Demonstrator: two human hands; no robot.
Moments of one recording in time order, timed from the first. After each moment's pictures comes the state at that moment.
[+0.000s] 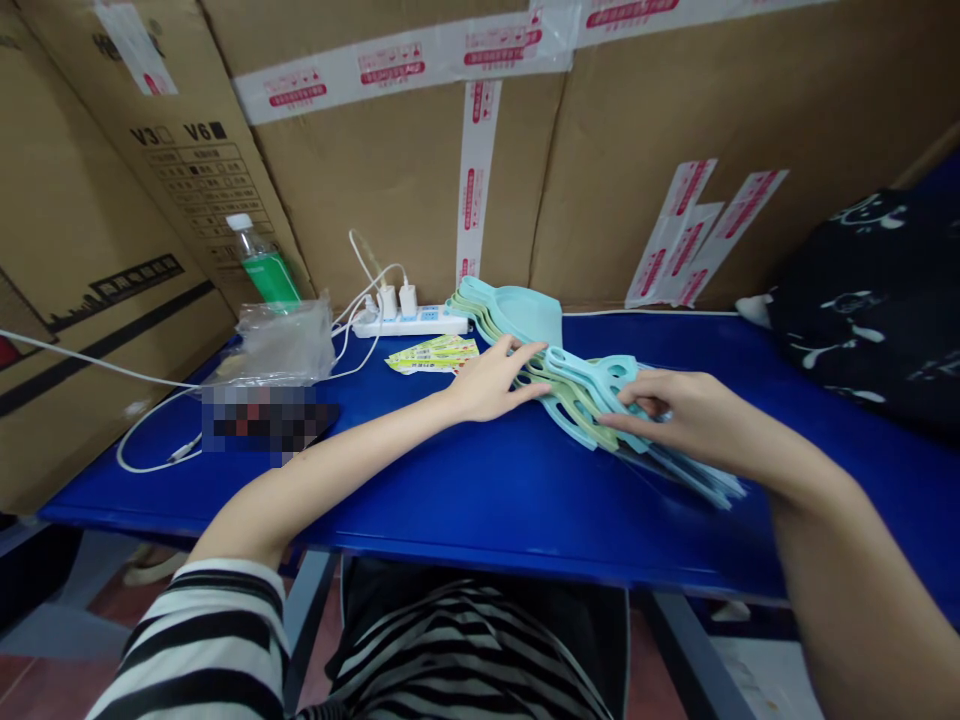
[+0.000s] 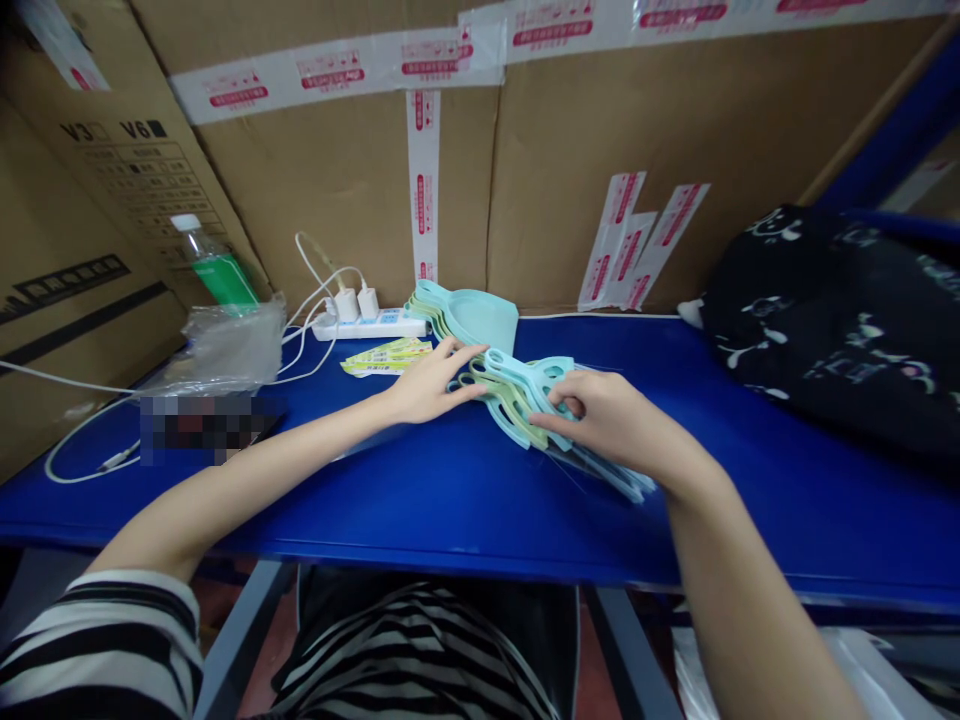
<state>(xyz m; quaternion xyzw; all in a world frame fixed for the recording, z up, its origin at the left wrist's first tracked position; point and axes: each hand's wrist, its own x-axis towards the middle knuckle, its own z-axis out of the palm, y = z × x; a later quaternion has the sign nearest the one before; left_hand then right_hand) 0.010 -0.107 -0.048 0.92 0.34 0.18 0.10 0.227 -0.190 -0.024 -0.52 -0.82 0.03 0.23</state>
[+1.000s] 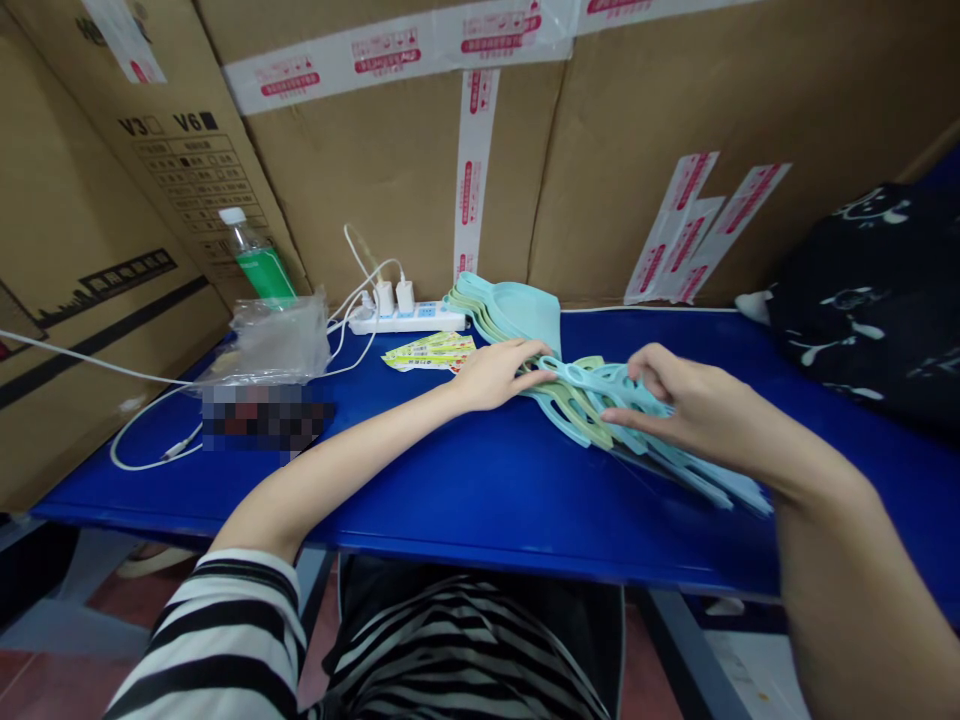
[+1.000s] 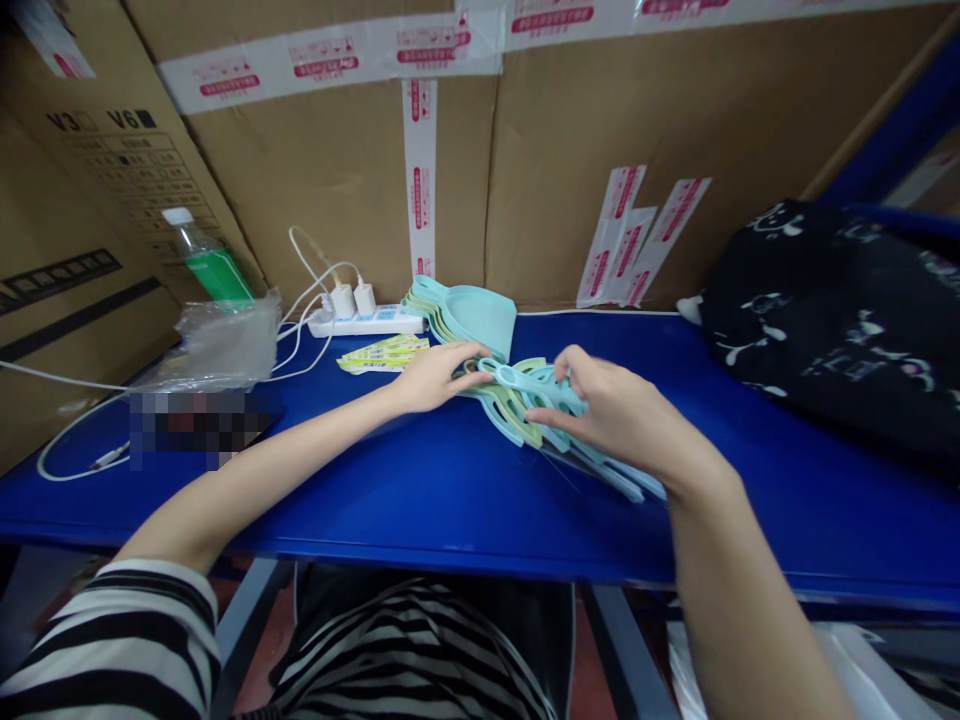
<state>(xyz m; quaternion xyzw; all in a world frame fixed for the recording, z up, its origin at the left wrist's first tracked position) 0.021 -0.096 -0.050 0.92 0.30 0.20 0.11 0.239 -0.192 -0.031 -0.57 -0.79 -0.02 0.21</state>
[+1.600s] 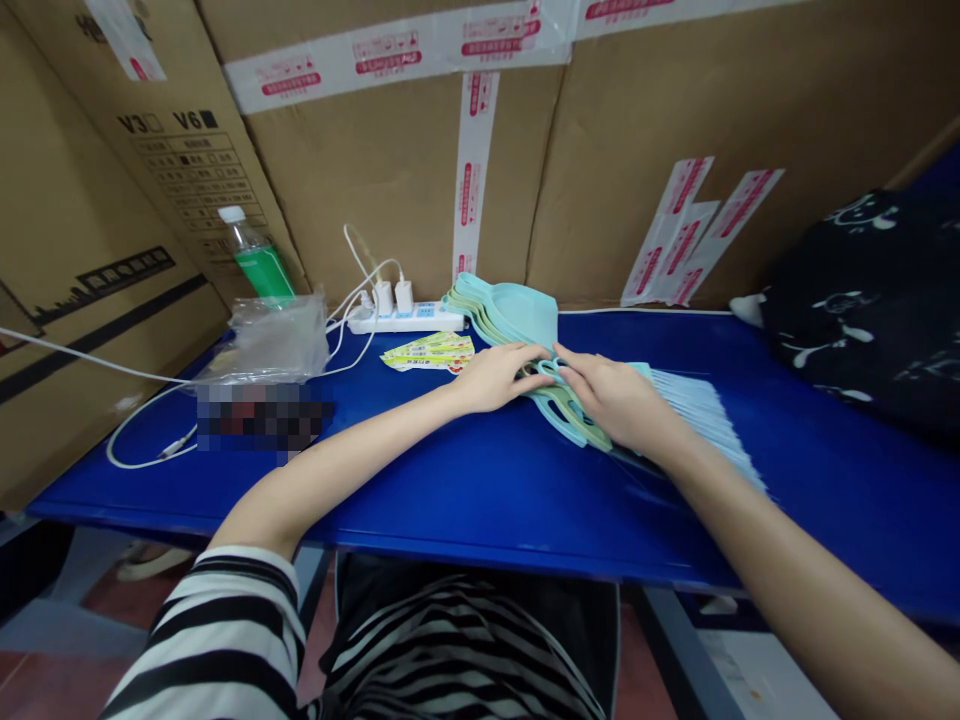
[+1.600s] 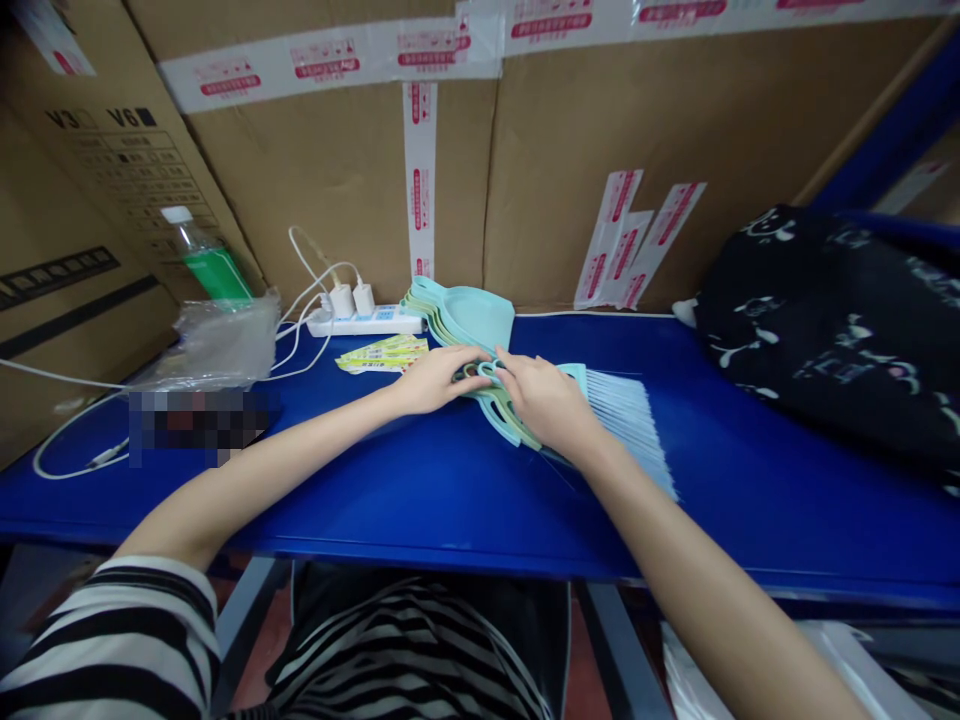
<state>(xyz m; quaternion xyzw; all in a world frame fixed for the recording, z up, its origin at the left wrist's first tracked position) 0.023 -0.097 -0.052 0.93 0.28 0.20 0.12 0.210 -0.151 -0.073 -0.58 -0.78 -0.07 0.24</state>
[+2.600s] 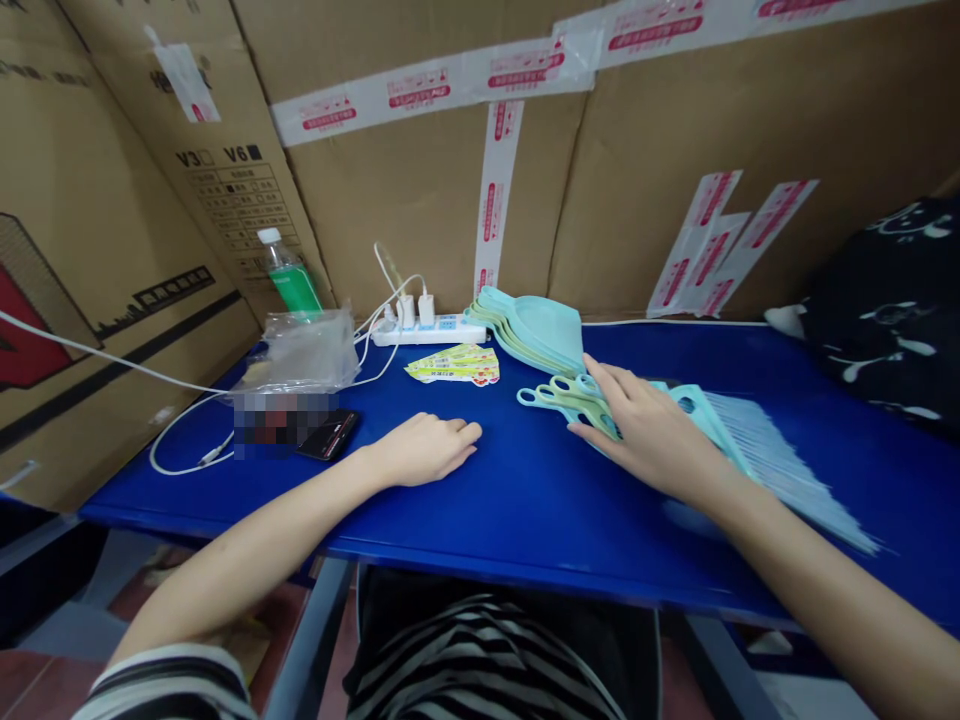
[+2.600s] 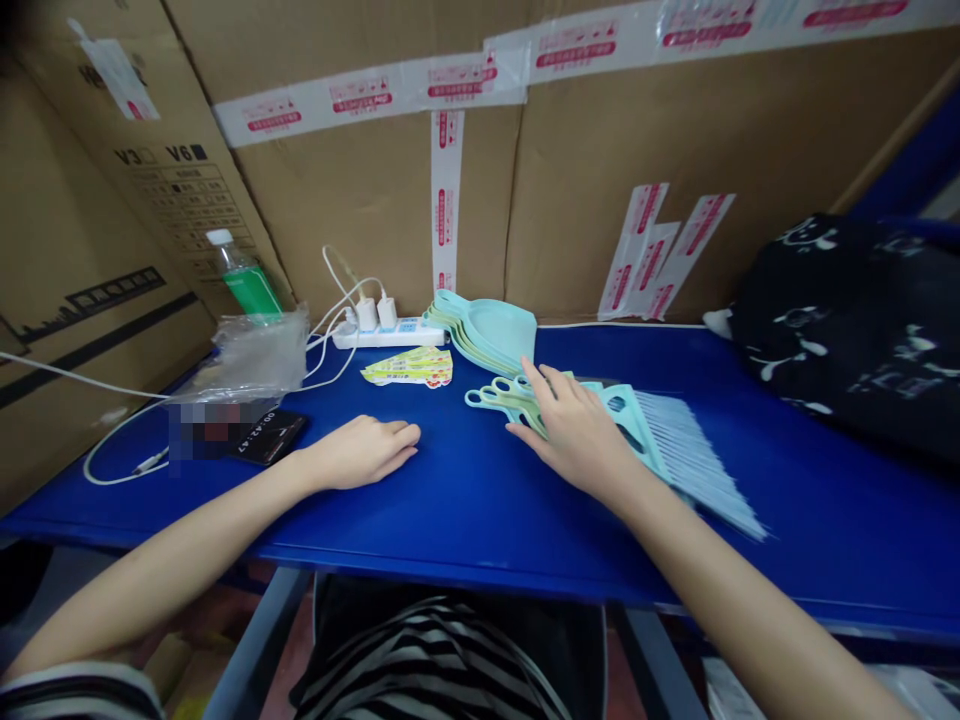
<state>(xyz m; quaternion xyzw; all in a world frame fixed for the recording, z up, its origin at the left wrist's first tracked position) -0.080 -0.162 -0.041 0.93 0.33 -0.12 -0.10 0.200 -0.172 -0.086 -0.54 -0.79 -0.18 0.23</state>
